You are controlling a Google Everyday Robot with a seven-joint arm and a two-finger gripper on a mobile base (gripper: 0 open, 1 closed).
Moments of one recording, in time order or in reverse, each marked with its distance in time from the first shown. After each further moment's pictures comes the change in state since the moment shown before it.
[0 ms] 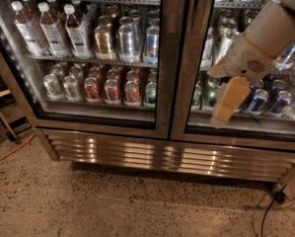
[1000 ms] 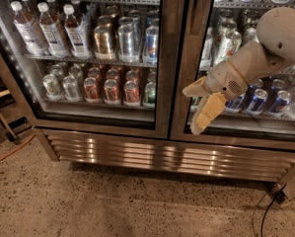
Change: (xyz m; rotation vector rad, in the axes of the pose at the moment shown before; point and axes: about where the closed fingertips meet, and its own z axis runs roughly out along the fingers) arm -0.024 -0.007 0.072 -0.238 -0.356 0.011
